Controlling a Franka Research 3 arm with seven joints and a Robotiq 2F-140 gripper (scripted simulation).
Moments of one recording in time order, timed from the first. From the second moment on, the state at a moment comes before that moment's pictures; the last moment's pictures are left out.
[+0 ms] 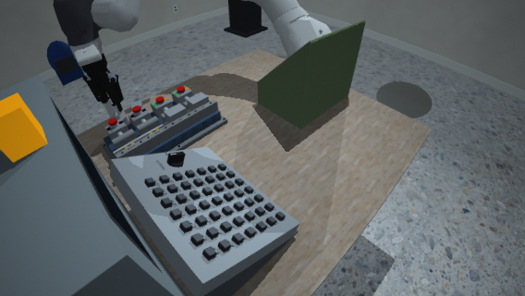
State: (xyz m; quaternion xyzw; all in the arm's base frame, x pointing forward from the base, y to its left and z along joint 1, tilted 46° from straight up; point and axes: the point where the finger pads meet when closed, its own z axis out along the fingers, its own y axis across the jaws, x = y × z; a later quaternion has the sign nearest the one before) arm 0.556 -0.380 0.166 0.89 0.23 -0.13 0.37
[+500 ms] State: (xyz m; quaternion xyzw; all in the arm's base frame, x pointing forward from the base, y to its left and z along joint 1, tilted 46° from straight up) arm 0.563 -0.358 0.192 0.89 0.23 -0.13 0.37
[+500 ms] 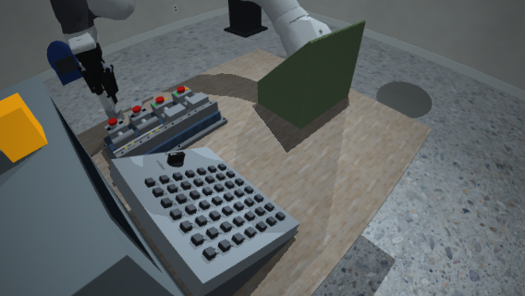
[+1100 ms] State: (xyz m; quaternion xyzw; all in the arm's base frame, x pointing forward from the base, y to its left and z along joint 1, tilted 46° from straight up) arm 0.576 -0.282 0.261 0.89 0.23 -0.12 0.37
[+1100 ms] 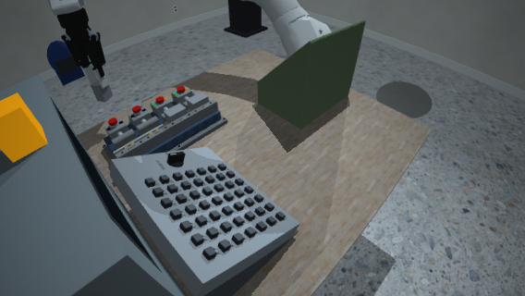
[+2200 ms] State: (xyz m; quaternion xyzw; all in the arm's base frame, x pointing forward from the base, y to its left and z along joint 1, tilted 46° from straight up) arm 0.540 -0.164 0.181 0.91 0.17 -0.13 0.36
